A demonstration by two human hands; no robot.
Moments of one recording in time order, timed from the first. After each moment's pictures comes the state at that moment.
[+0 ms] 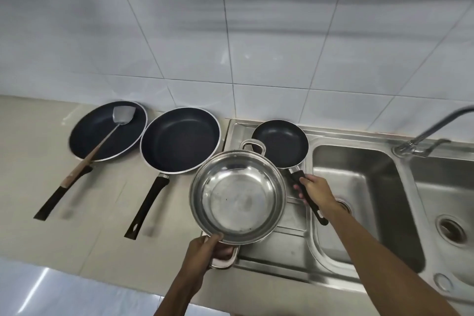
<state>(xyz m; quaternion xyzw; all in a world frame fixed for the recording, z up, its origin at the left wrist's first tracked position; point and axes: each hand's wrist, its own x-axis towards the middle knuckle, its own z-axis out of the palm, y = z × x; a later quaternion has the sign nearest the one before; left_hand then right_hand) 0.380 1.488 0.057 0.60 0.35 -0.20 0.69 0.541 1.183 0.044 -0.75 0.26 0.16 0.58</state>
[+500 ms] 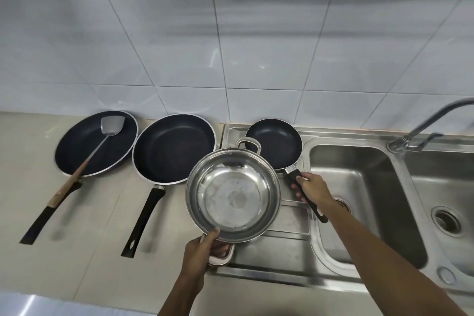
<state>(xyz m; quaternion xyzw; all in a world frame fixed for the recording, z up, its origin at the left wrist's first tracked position) 0.407 1.506 0.042 0.60 0.35 -0.19 0.69 0.555 1.192 0.040 -0.79 0.26 0.15 0.53</state>
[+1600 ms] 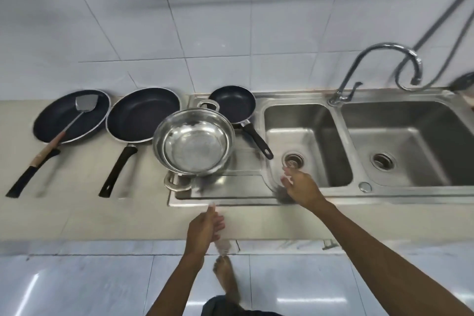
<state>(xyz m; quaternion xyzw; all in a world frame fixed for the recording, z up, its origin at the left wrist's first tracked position) 0.268 1.402 0.062 0.71 0.30 -0.19 0.61 0.340 1.116 0.060 -0.93 0.10 0.13 0.33</state>
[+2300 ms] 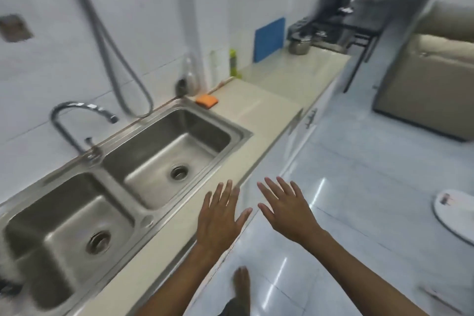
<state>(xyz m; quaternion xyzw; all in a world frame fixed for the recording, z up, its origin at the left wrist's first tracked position) 0.133 0.880 0.110 0.80 -0.58 0.00 0.14 -0.034 0.758 0.127 -0.95 0.31 -0.04 0.04</state>
